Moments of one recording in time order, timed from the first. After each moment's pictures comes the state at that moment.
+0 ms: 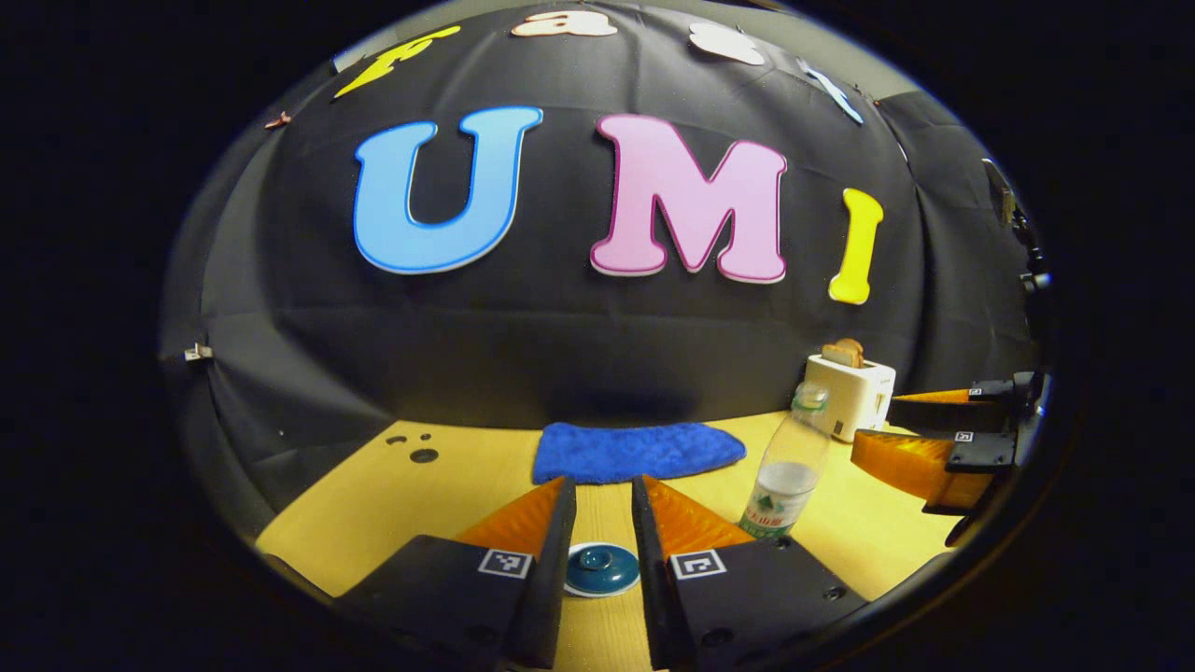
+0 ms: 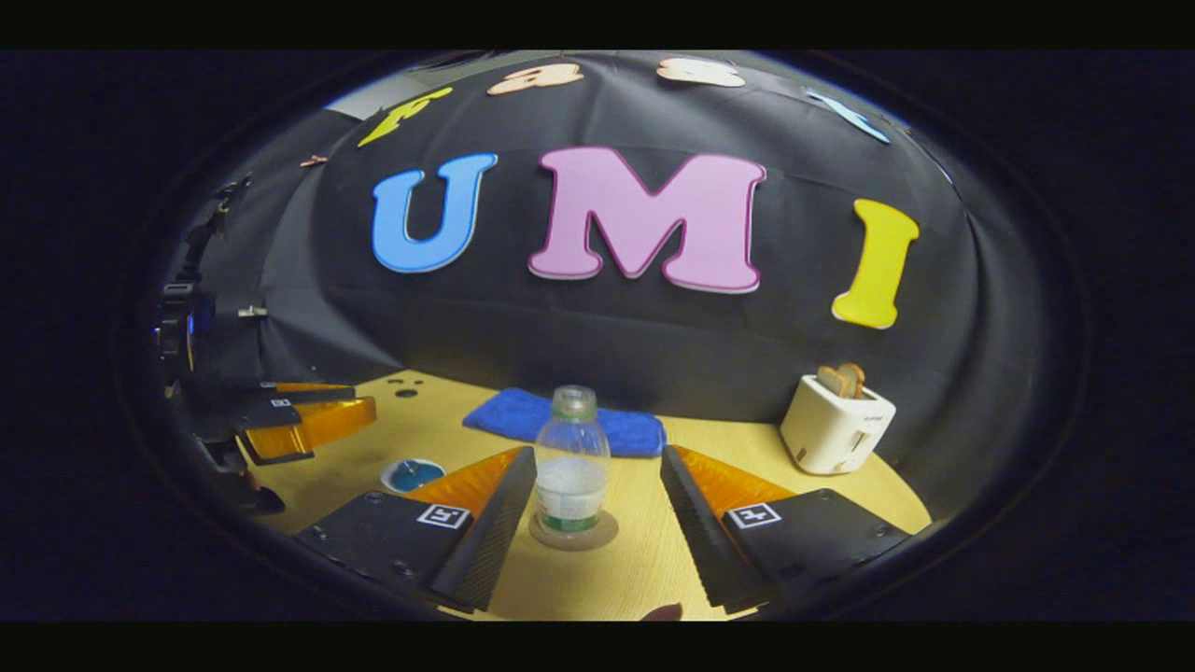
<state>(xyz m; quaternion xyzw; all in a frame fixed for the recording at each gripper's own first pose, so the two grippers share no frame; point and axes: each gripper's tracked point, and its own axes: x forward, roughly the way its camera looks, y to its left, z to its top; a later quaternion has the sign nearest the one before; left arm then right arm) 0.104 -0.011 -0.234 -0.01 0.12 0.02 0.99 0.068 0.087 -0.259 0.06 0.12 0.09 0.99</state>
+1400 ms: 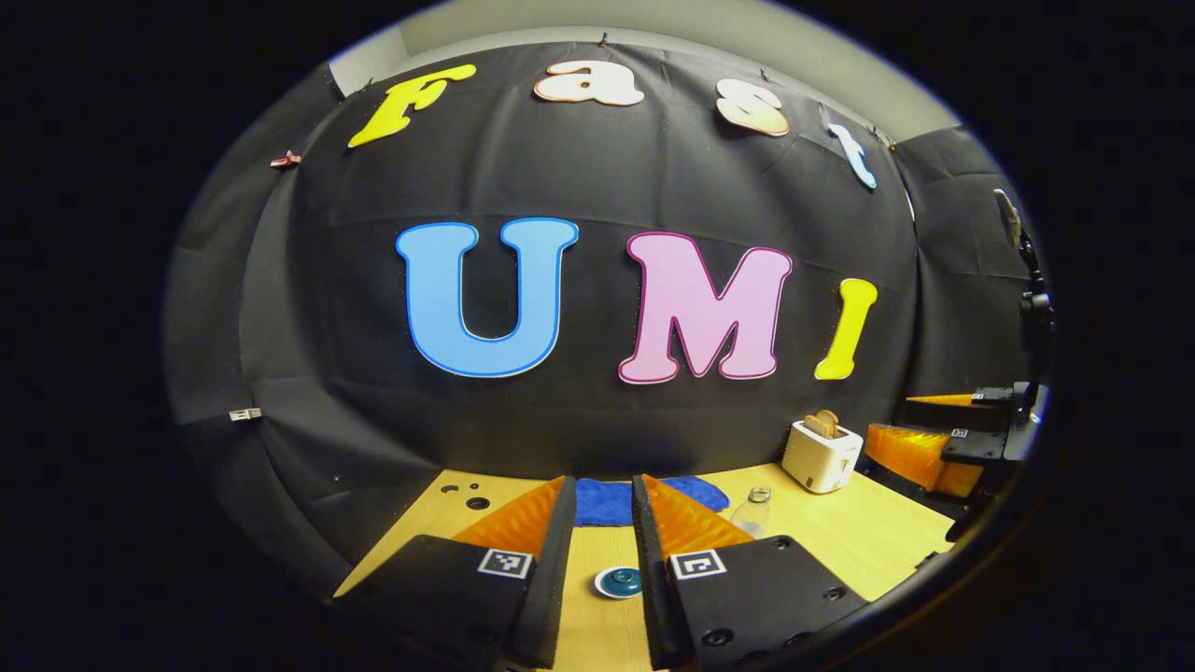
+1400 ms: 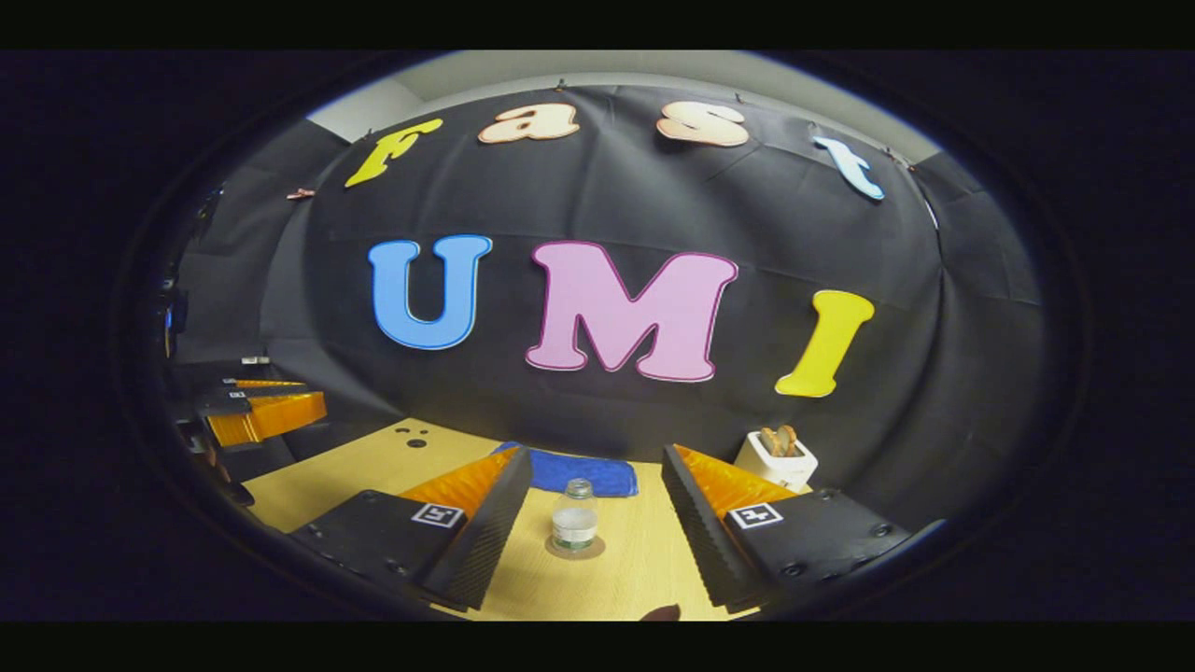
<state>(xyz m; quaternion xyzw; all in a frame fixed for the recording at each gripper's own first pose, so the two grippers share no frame) 0.022 0.022 -0.074 -0.02 0.08 0.03 1.00 0.016 0.008 -0.079 0.05 0.08 0.04 0.99</state>
